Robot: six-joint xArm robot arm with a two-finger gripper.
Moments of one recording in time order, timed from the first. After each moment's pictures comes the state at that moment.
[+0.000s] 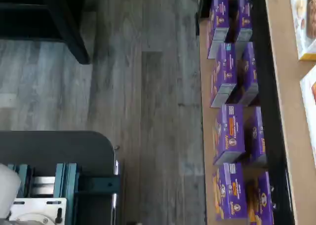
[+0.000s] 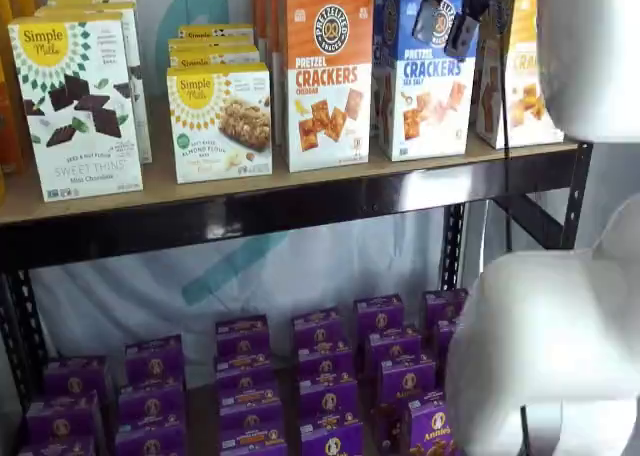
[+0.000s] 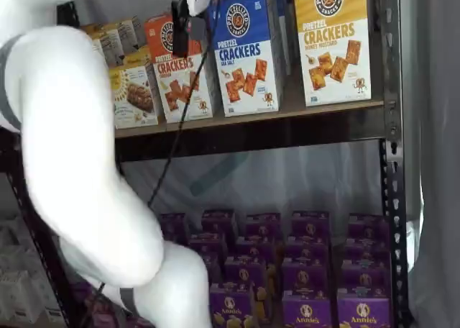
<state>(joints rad) -0.29 -0.46 -1.47 0.40 2.00 -1.70</state>
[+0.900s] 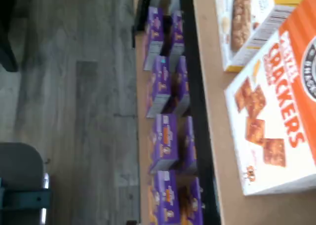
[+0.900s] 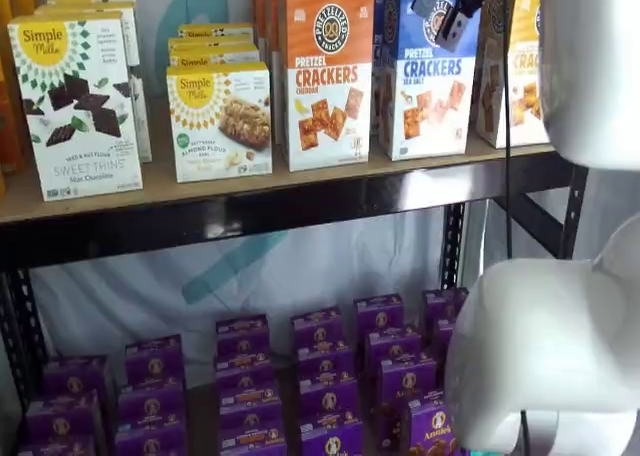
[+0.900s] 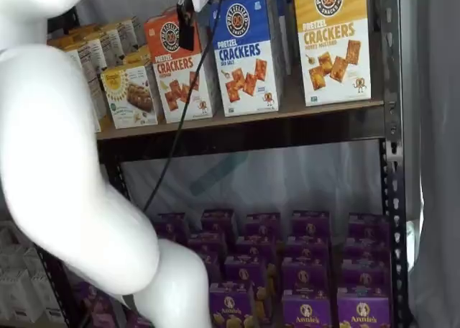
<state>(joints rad) -0.36 -0.55 -1.37 0.48 1.81 -1.74</state>
